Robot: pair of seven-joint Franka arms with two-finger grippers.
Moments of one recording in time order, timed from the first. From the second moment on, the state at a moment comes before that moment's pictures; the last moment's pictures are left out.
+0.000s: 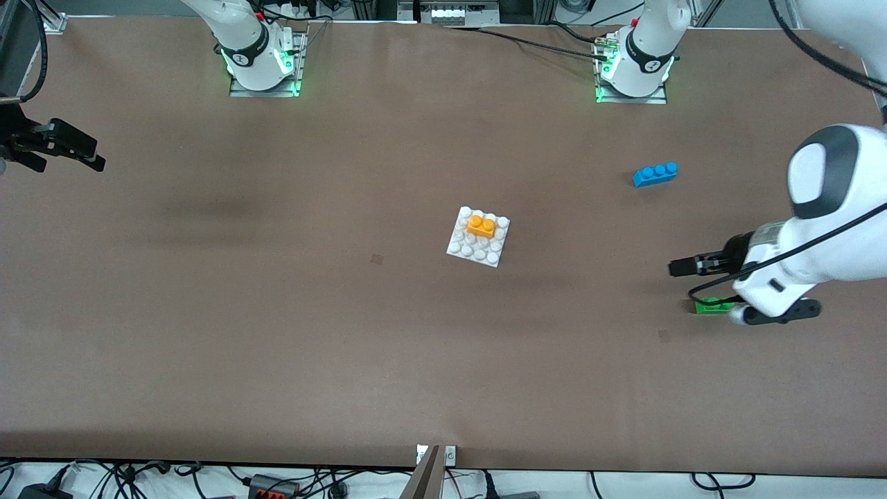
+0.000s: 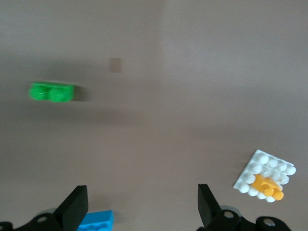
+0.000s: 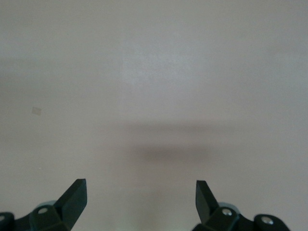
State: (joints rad) left arm 0.06 0.42 -0.11 -1.37 -0.09 1.63 -0.19; right arm 0.05 -0.04 -0.12 -1.66 0.03 1.63 -0.08
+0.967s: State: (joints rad) left arm 0.11 0.14 -0.11 -1.52 -0.02 1.59 -0.10; right arm 0.05 -0.04 -0.12 -1.66 0.03 1.63 -0.08
